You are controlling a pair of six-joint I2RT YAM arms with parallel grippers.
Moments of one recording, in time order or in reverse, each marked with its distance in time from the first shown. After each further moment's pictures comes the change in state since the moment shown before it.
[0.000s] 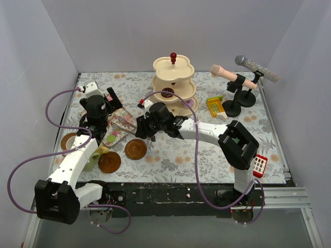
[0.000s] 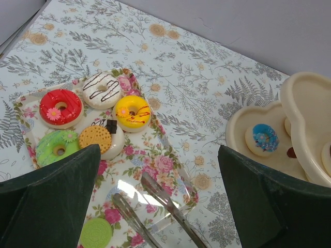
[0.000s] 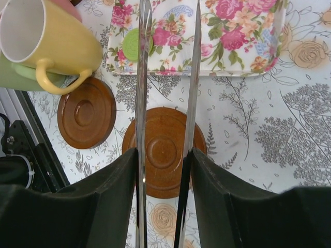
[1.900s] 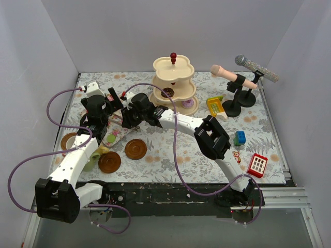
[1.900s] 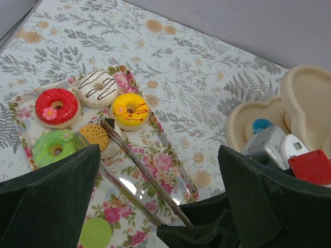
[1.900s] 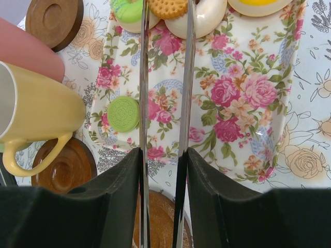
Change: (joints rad) left arm -0.002 0.011 0.000 0.002 0.023 0.011; right arm -0.003 0.402 0.558 -0.161 -0.014 -0.085
